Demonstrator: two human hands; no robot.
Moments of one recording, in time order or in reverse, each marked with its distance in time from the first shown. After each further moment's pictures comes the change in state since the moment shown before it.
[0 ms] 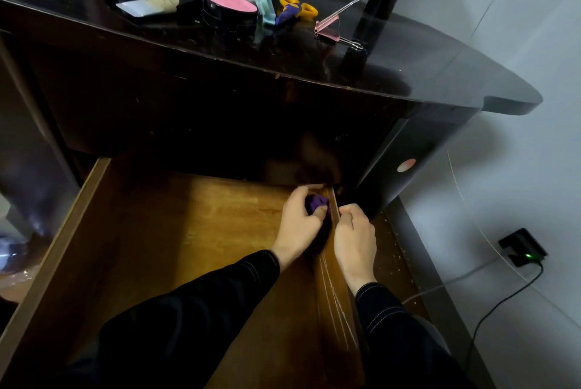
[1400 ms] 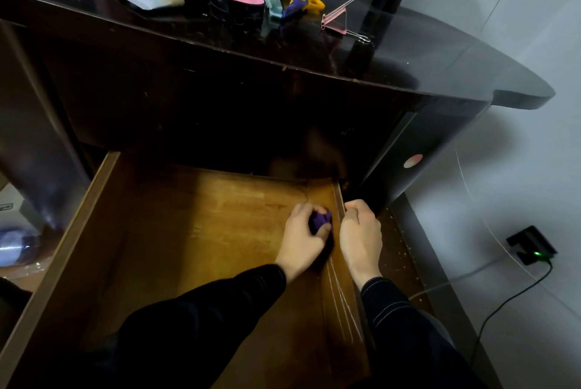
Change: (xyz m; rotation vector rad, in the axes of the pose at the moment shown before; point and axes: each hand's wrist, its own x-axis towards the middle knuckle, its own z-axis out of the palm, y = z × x) left_hand -0.035 -0.017 -0.005 0.159 -0.099 0.015; right_hand 0.000 -0.002 -0.003 0.011 -0.026 0.011
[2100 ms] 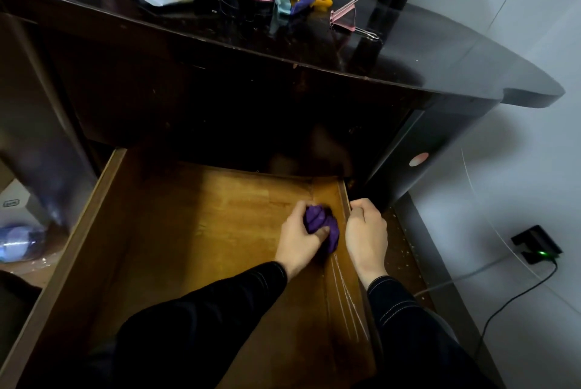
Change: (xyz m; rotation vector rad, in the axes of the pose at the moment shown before) left_hand -0.004 -0.008 -0.007 -0.245 0.018 -0.166; right_hand 0.001 0.007 0.003 0.007 0.016 -0.009
